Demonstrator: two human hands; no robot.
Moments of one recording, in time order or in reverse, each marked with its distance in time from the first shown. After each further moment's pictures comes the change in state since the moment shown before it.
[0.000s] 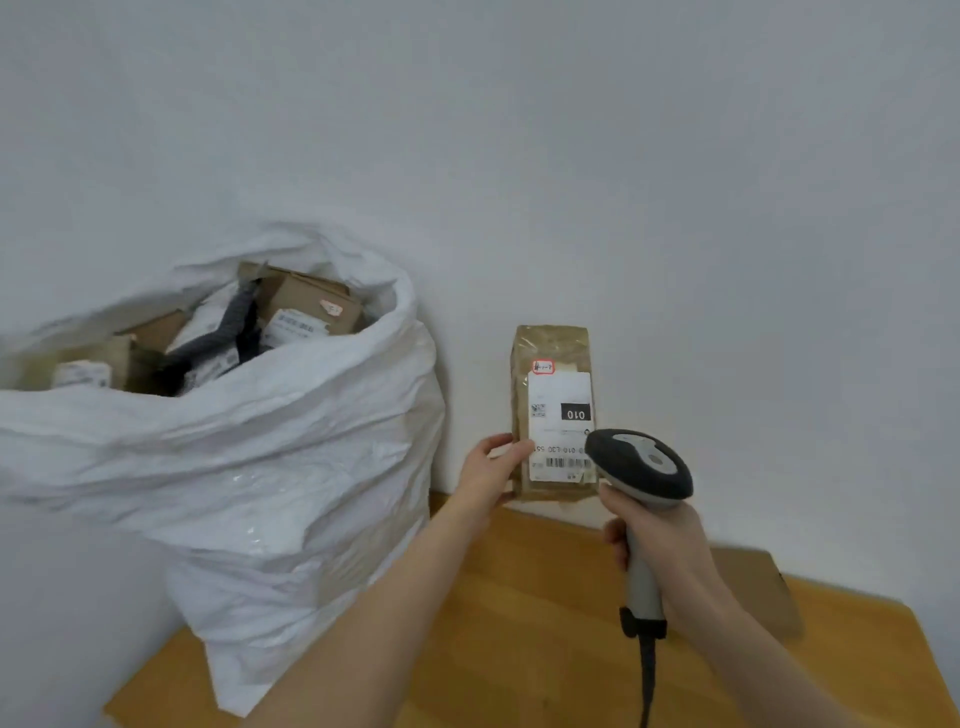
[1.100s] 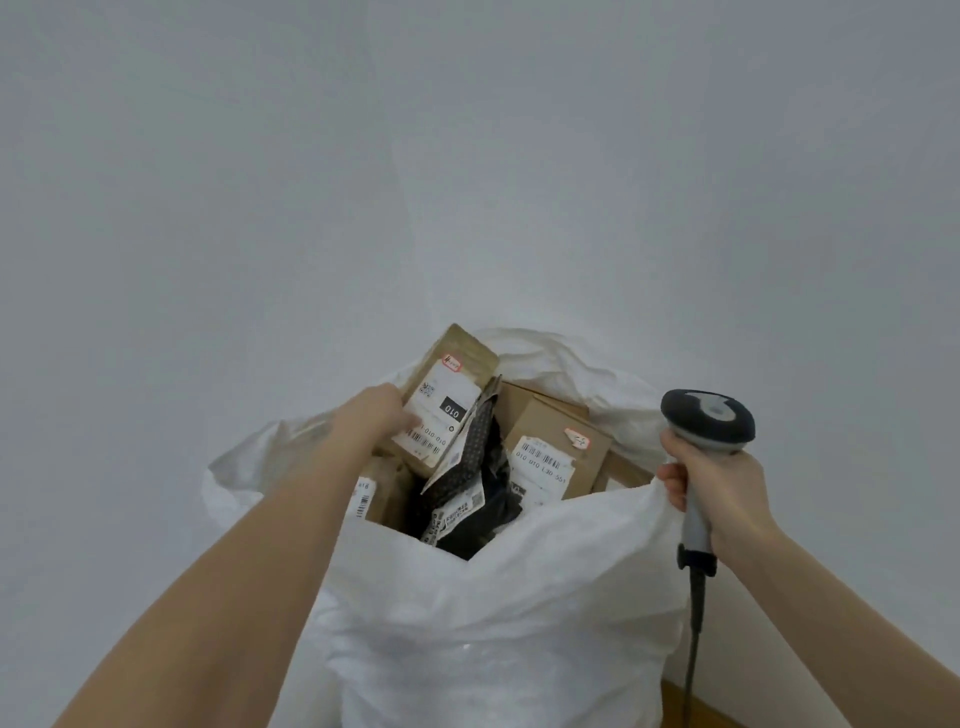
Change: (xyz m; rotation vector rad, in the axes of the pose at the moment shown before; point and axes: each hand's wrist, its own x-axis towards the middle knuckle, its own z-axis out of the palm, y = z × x) left_hand 0.053 0.247 -0.406 1.382 0.637 -0.112; right_hand 0.180 -0.099 0.285 0.131 -0.062 -0.158
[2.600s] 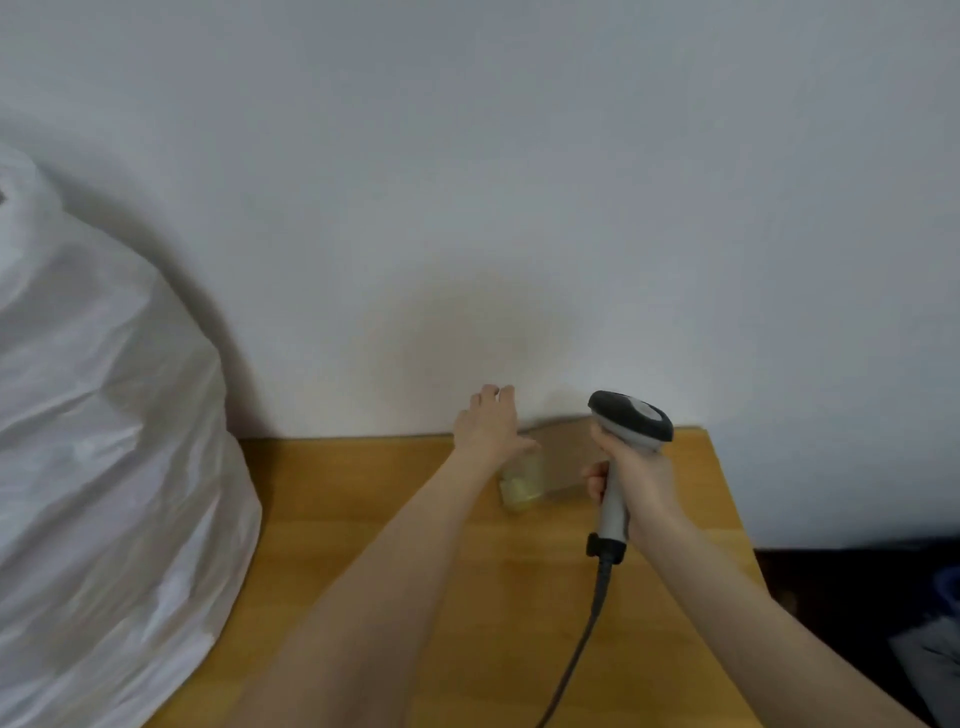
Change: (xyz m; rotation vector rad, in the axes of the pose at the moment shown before) left_hand -0.377 0.469 0.344 -0.087 -0.455 0.891; right_hand -0.163 0.104 -0.444 0.019 0.565 0.432
